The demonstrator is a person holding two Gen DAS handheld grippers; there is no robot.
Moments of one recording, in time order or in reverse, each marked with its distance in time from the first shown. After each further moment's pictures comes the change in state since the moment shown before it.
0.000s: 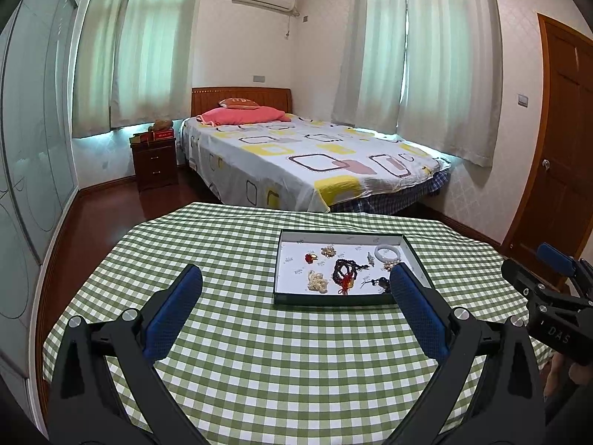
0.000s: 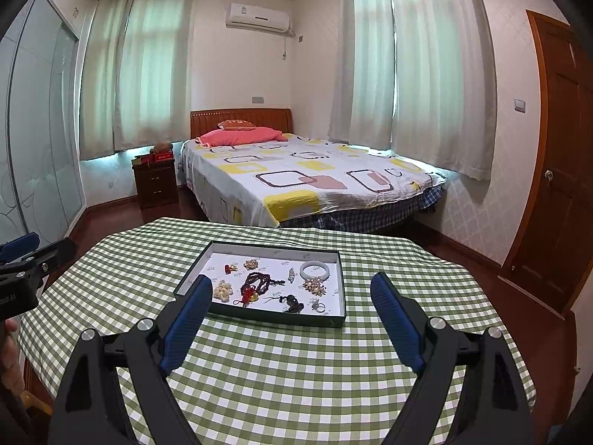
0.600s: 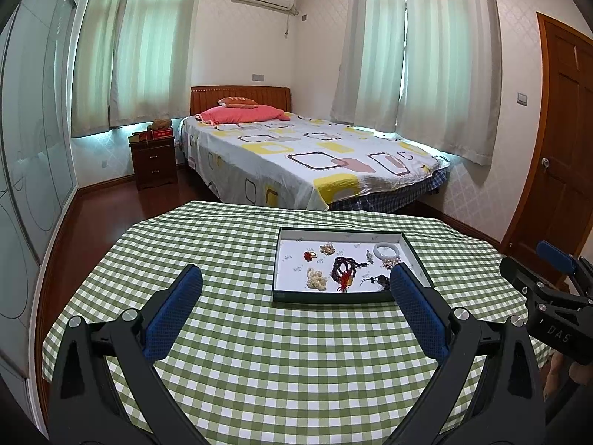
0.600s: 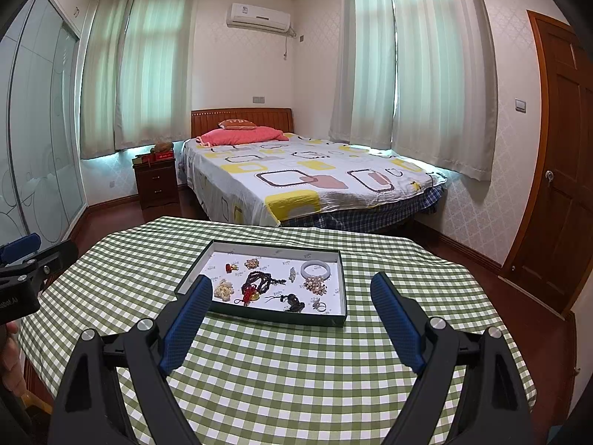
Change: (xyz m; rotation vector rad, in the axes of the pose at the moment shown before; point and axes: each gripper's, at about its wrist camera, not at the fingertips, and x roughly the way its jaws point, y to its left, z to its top) left arm 0.000 0.001 -0.003 -0.001 0.006 -0.005; right arm -0.001 0.001 0.000 -0.002 0.002 0.001
